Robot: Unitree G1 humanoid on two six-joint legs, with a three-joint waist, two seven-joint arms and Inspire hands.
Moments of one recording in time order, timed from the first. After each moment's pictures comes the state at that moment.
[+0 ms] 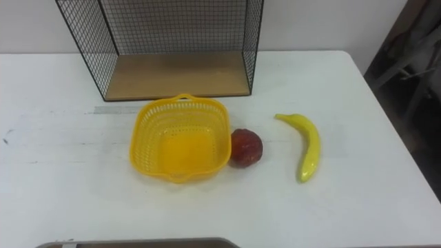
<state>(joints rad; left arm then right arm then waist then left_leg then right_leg) 0.25 0.18 0.22 1.14 0.29 0.14 0.12 0.17 -0.22 -0.31 1.31 0.77 0.13 -0.16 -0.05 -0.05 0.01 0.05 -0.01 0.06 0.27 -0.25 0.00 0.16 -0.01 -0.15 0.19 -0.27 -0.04</state>
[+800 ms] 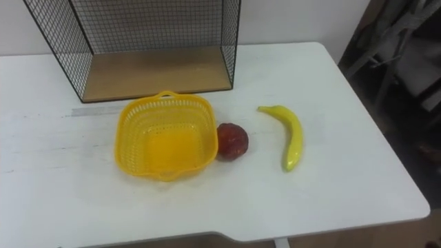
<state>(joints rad) 0.29 0.20 0.28 1.06 0.29 0.08 0.17 0.10 -0.29 -0.63 0.43 0.66 0.00 -0.77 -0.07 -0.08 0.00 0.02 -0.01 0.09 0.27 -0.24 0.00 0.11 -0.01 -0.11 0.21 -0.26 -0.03</state>
